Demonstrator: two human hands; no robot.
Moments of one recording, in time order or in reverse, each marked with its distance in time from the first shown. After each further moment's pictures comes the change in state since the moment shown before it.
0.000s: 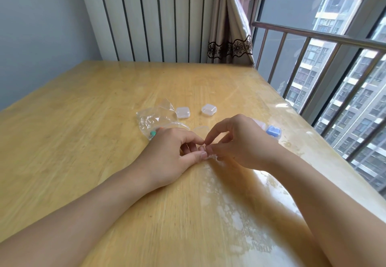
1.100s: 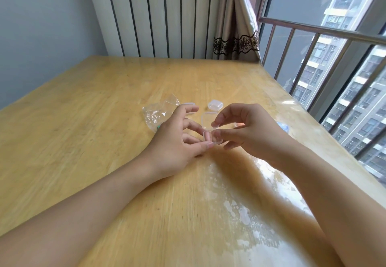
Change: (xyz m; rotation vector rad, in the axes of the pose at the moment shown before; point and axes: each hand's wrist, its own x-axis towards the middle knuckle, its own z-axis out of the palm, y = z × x) left_hand -0.001 0.010 -0.001 -0.443 0.049 -0.230; right_hand 0.002 -0.003 0.001 0.313 0.108 -0.006
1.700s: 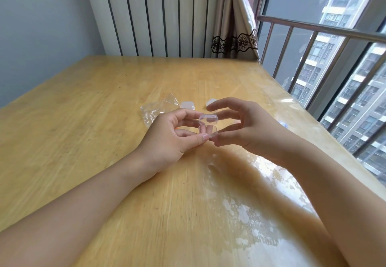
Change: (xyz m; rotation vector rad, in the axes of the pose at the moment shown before) left_hand 0.003 0.002 -0.006 -0.160 0.011 -0.025; right_hand -0.003 -0.004 -0.006 0.099 -0.137 -0.005
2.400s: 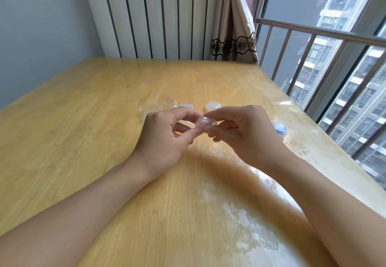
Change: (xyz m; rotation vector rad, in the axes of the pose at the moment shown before) left_hand 0.002 0.001 -0.002 0.276 0.177 0.295; right_hand 0.001 0.005 0.015 -0.349 0.222 -0.379
